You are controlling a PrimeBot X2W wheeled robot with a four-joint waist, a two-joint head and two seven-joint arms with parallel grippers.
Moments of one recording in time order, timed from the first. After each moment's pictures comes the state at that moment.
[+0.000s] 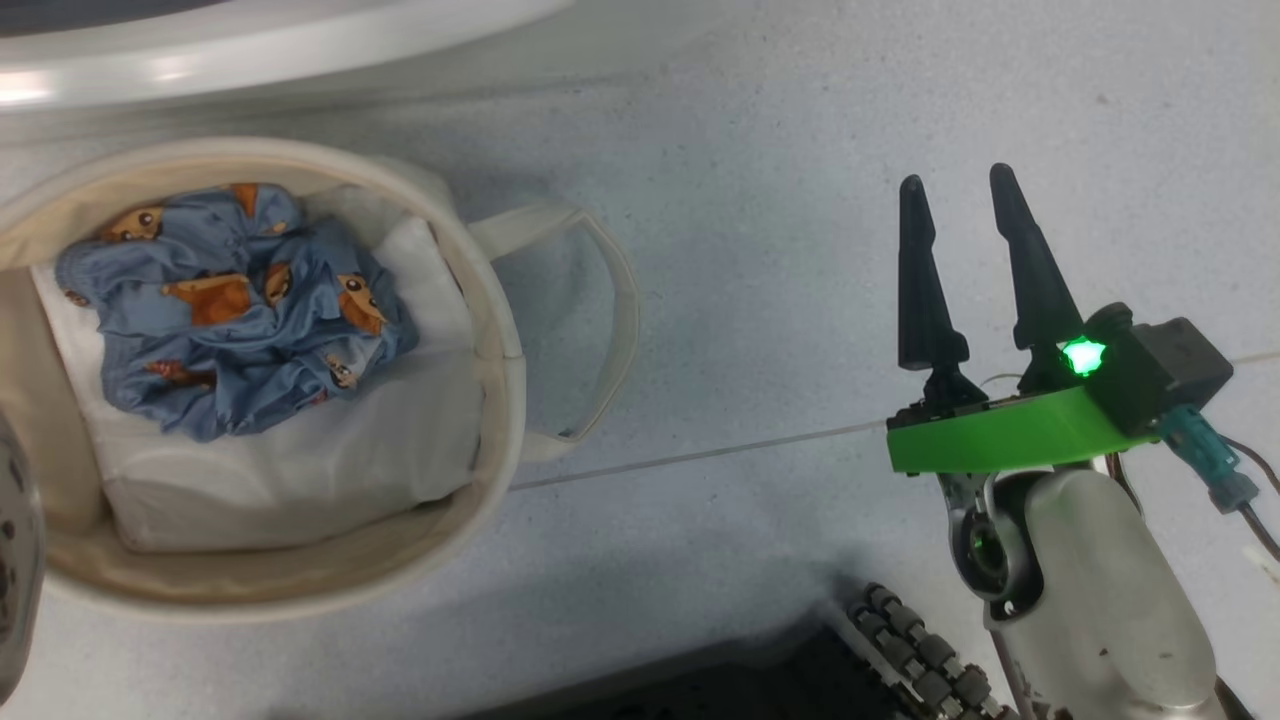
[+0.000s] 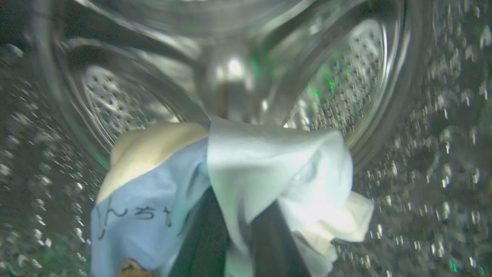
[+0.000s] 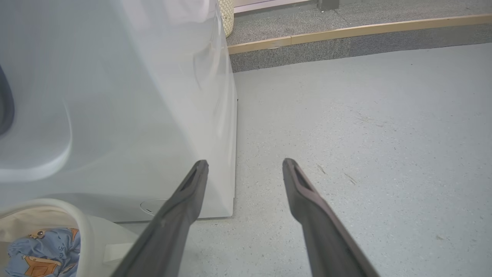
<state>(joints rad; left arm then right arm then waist) -1.55 0.25 0.02 0.86 -0.05 0.08 -0.26 -0.41 -0.05 0.20 0.06 0.26 0.13 -0.25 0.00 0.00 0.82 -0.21</state>
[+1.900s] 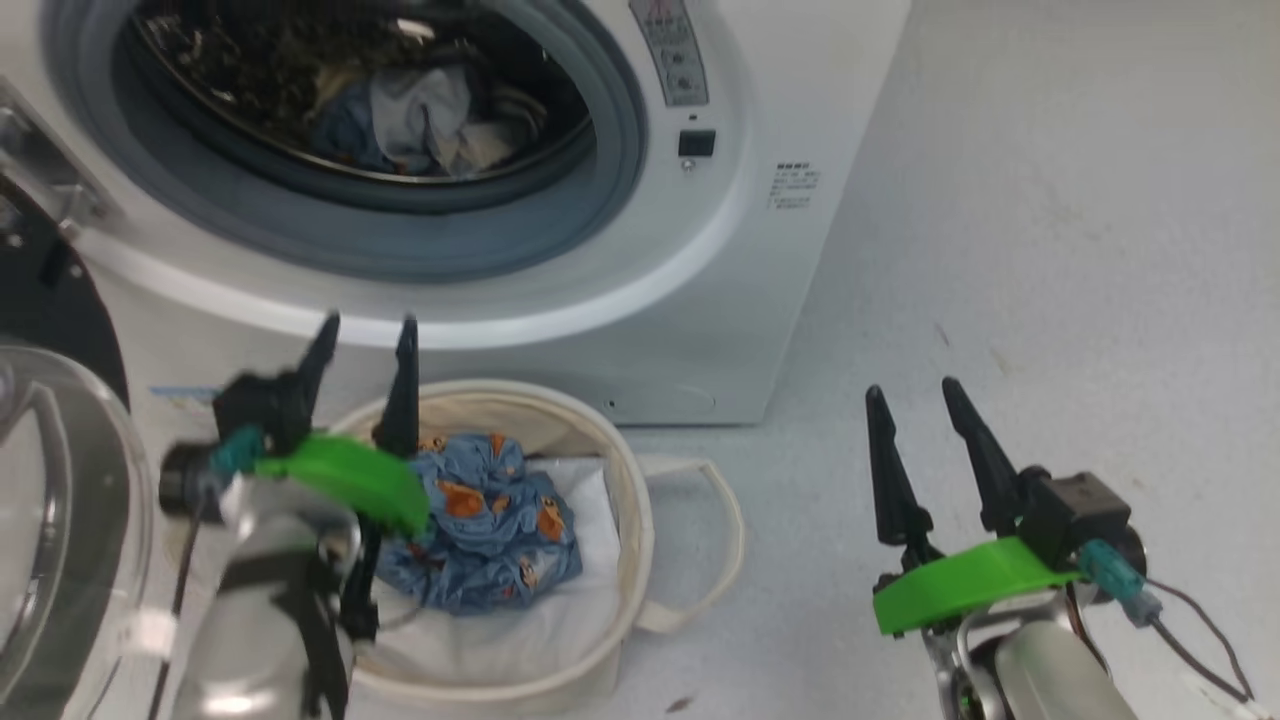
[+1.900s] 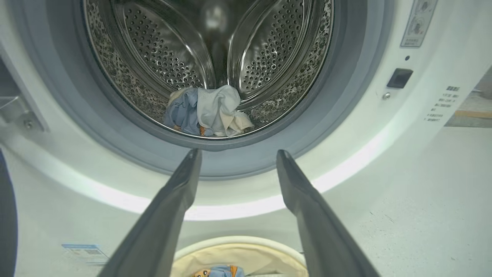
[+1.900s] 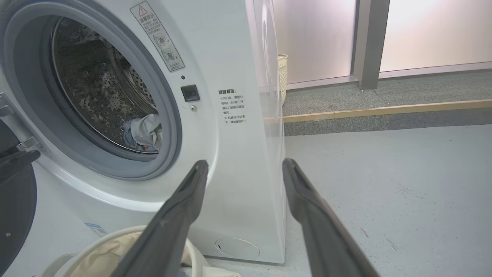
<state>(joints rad) -0.63 0.05 -0.03 0.78 -0.11 -0.04 -0.26 -0.21 -0.05 0.22 0.20 0.23 0.13 -0.25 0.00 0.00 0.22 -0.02</state>
